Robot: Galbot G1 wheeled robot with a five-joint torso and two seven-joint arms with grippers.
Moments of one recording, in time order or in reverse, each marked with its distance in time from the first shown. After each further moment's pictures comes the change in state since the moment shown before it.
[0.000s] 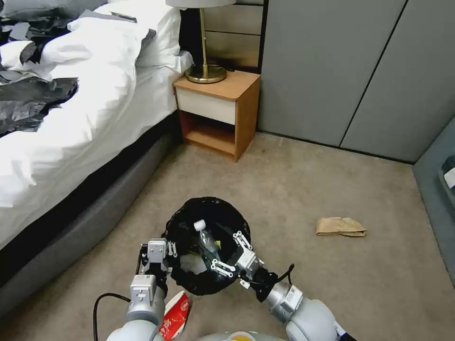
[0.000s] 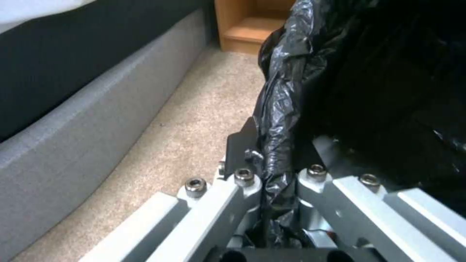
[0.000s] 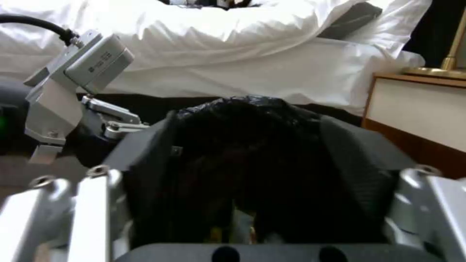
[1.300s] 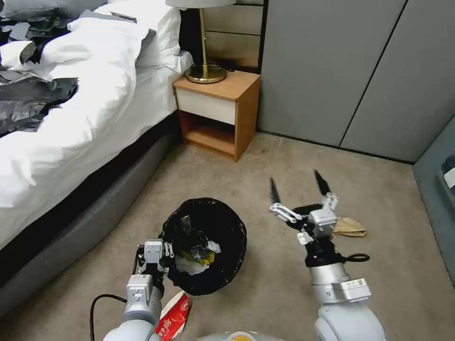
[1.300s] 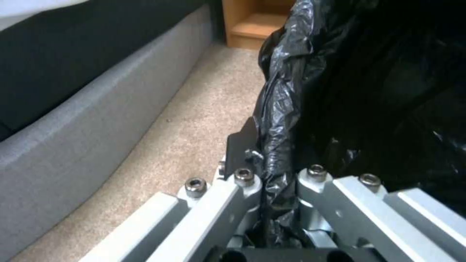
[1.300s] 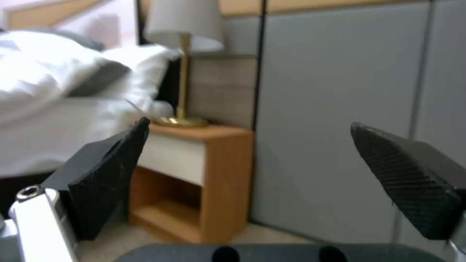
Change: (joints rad) left arm 0.001 0.008 -0.027 0.006 -0.026 0.000 0.000; right arm -0.235 0.180 0.297 0.313 -0.179 -0.071 0.502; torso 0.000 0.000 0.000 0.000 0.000
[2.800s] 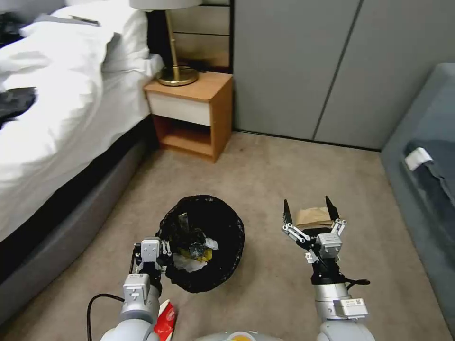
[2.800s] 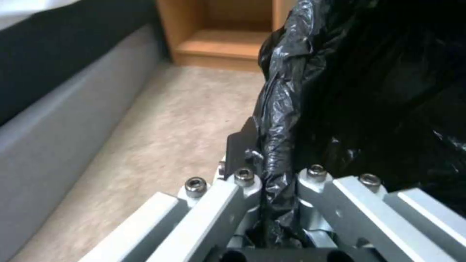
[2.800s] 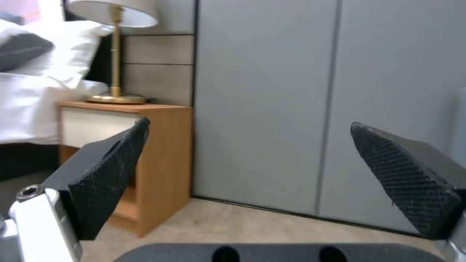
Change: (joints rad) left arm 0.003 -0.014 -0.008 -0.010 0.008 -0.009 0.000; right arm -0.032 0.022 0.037 -0.134 0.020 0.147 -0.020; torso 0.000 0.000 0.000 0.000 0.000
